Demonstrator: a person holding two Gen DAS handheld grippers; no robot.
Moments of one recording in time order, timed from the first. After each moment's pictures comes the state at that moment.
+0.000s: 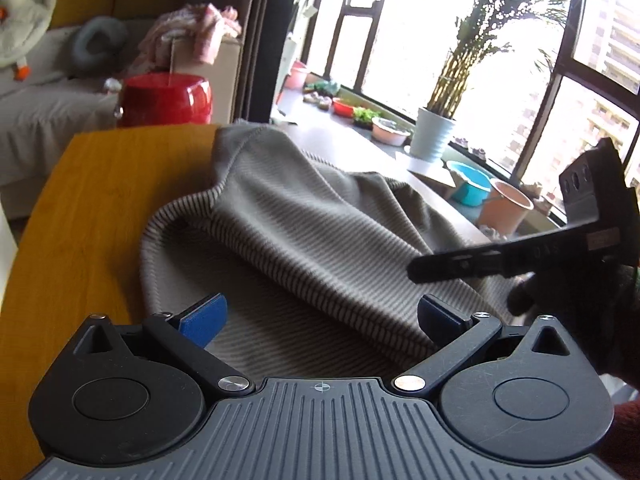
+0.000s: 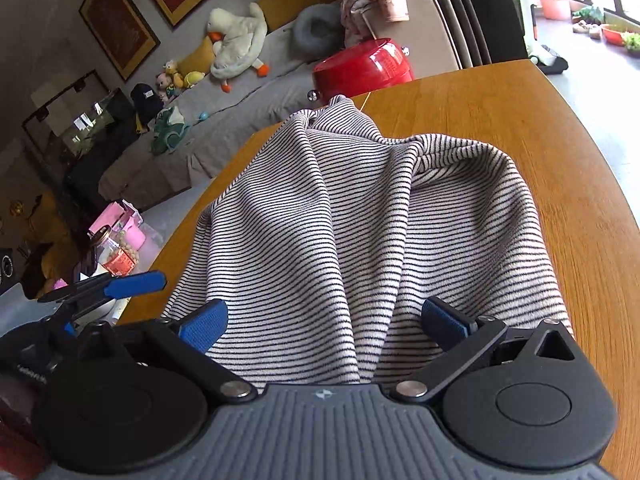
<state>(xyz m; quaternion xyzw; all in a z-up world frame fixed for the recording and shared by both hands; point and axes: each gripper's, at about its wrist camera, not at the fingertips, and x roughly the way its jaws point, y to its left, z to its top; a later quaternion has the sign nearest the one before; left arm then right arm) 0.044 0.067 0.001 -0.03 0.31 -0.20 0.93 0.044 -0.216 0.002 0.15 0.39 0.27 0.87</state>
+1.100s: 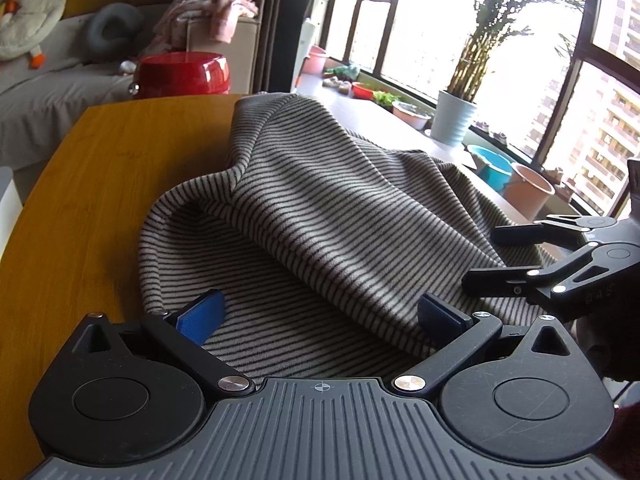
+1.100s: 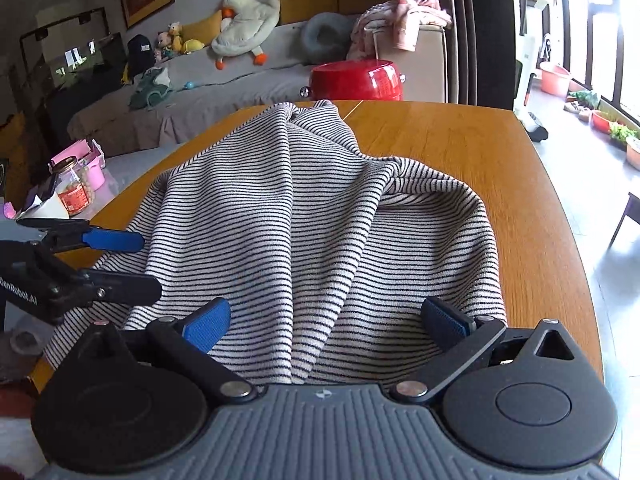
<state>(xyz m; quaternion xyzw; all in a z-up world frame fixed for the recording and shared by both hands) 0.023 0.069 -0.028 -0.06 0.36 -0.20 0.91 -0.019 -0.212 -0.003 0.01 0.35 0.22 0.91</state>
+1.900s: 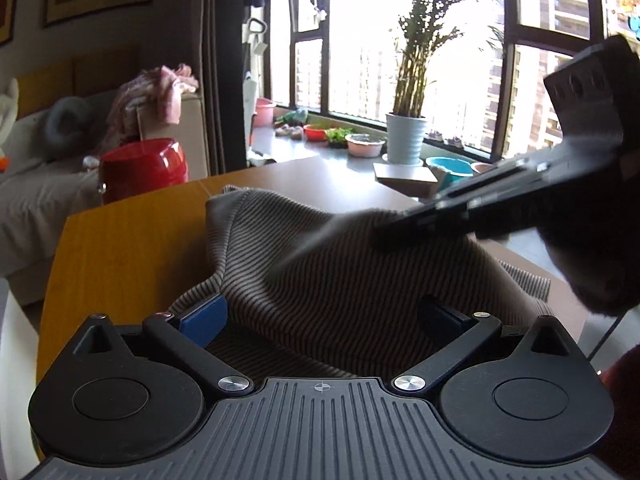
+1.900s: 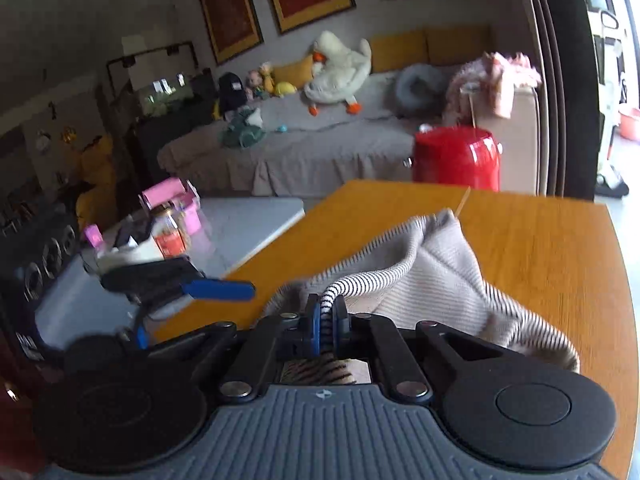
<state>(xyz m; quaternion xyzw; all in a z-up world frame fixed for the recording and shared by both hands) -0.011 0.045 0.021 0.09 0.24 -0.24 0.94 -0.011 -0.168 0.101 0.03 0.26 0.37 0.89</state>
